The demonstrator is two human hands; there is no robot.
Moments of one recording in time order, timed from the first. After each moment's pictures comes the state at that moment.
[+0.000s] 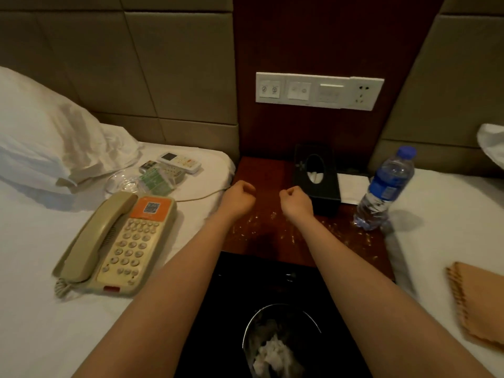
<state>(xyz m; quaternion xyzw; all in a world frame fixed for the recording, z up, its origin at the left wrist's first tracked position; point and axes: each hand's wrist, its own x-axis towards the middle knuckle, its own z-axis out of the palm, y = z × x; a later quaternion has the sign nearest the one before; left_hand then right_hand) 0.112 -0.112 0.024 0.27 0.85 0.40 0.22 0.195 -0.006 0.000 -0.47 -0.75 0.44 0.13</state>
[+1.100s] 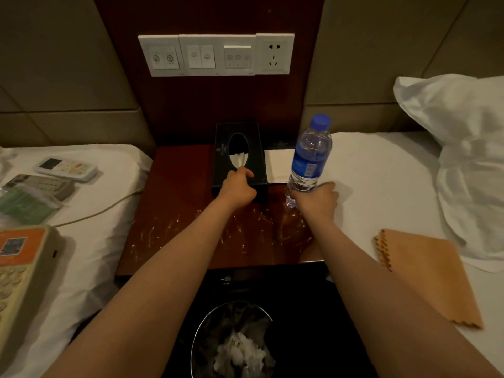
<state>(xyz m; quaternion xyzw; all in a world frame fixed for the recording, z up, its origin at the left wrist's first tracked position) 0.180 0.045 -0.016 0.42 0.82 0.28 0.27 0.325 0.114 -0.039 -0.66 -0.59 0.38 0.25</state>
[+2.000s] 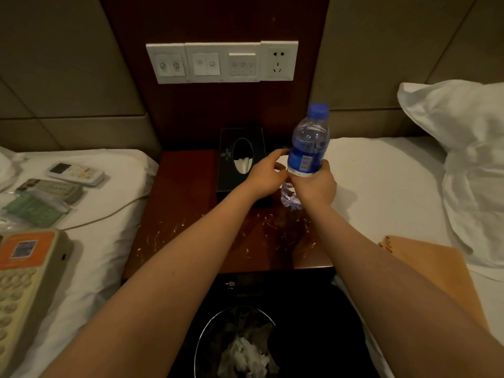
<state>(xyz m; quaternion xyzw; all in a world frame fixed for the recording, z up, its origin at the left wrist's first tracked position) 0.209 0.067 0.027 0.48 0.72 0.38 0.31 0.303 0.116 0.000 -0.57 -0.63 0.38 0.36</state>
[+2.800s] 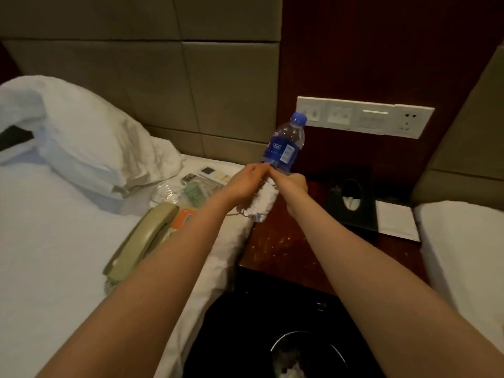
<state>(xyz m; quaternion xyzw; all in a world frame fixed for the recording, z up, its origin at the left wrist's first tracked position) 0.066 -0.153 0.107 0.28 0.82 0.46 0.21 0.115 -0.062 0.082 -0.38 -0.62 0.65 0.21</state>
